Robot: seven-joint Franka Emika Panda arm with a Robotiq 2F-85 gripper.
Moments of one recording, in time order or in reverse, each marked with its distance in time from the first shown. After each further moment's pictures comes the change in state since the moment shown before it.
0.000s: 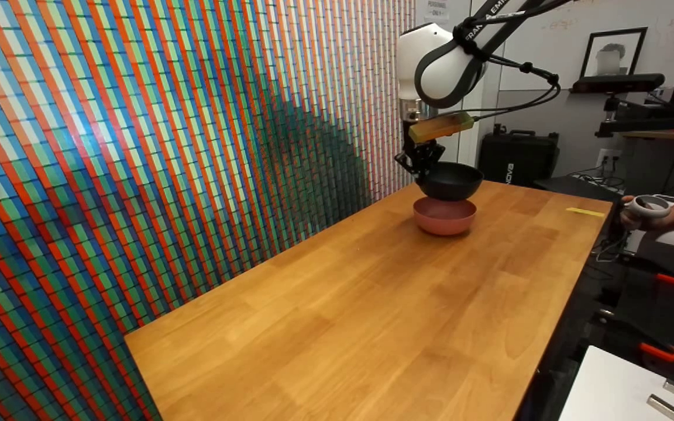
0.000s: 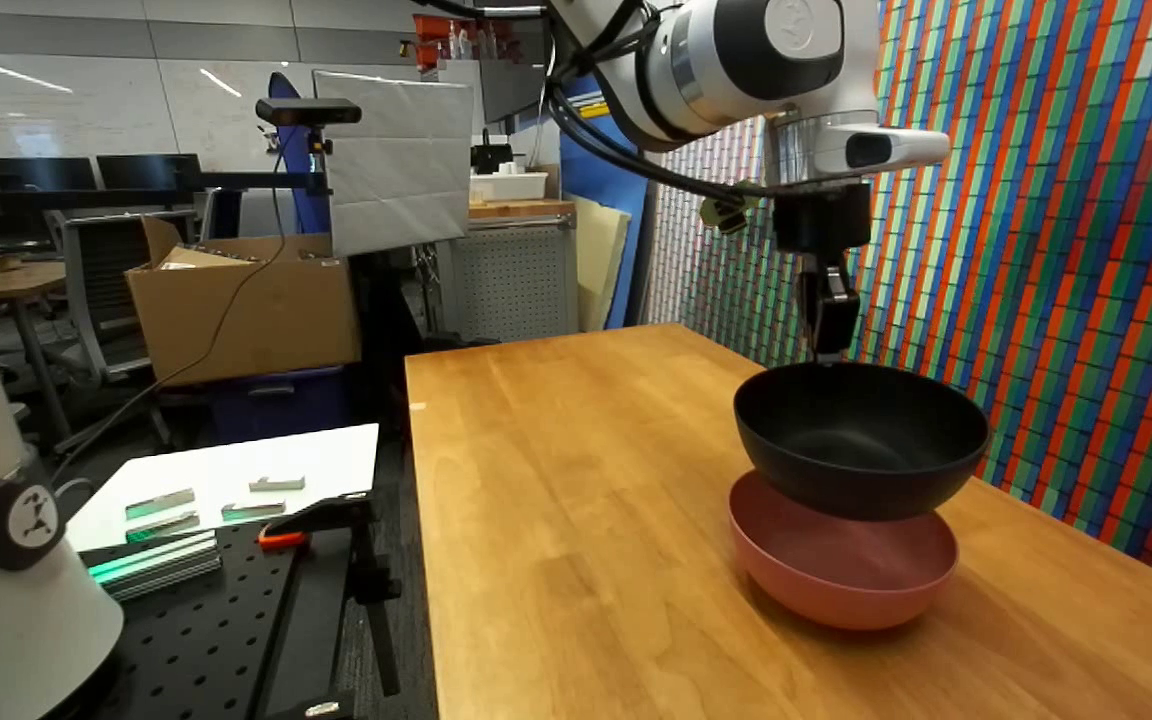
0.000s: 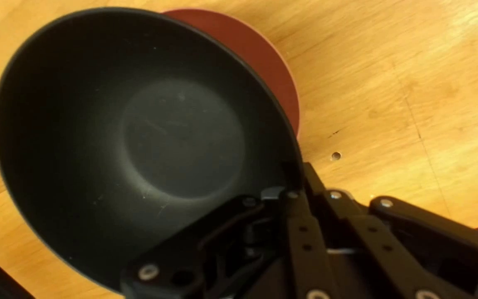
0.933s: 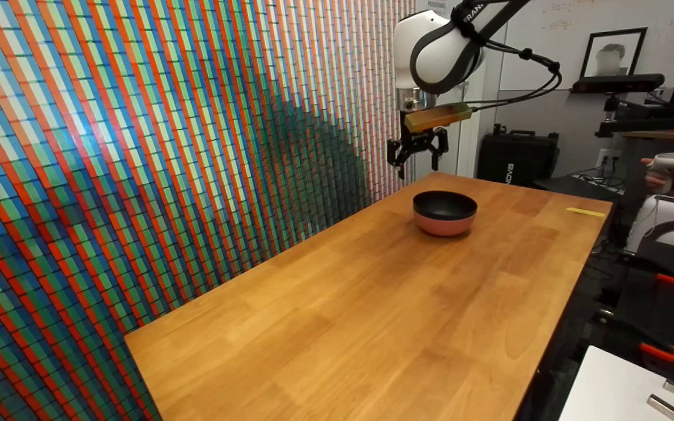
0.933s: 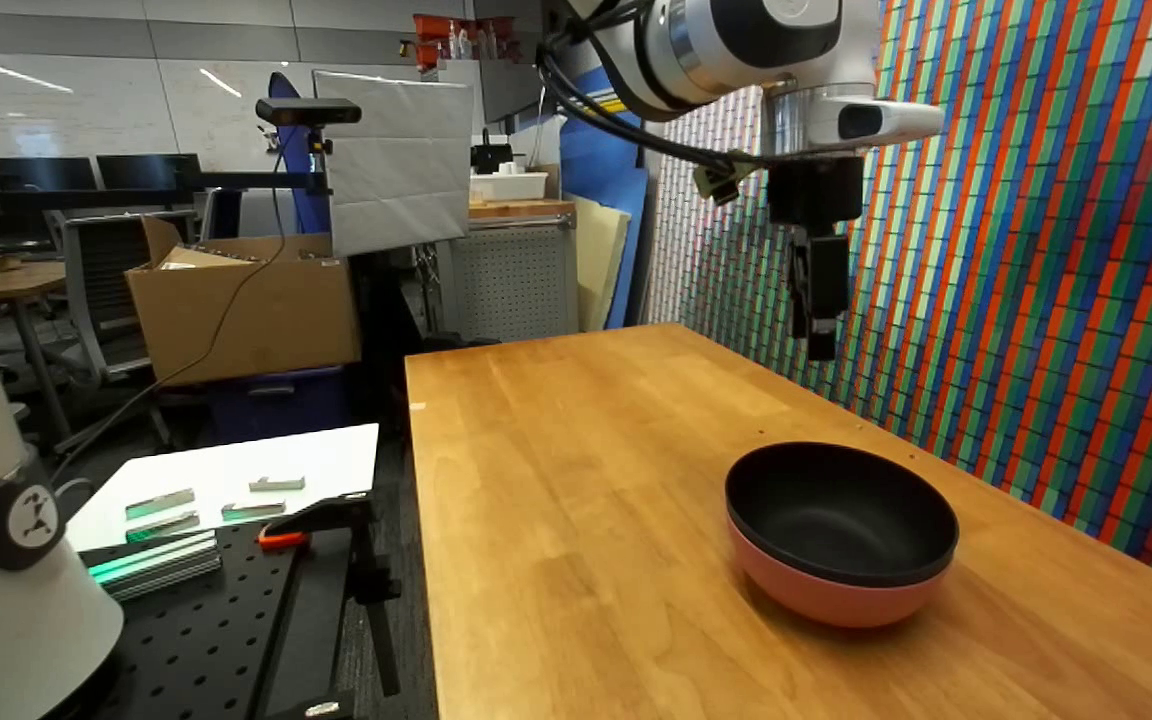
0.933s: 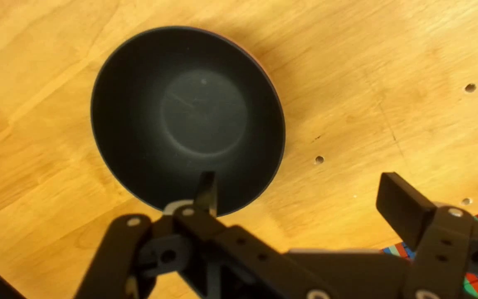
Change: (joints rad) arm 0.001 -0.033 0.018 0.023 0.048 -0.079 0.008
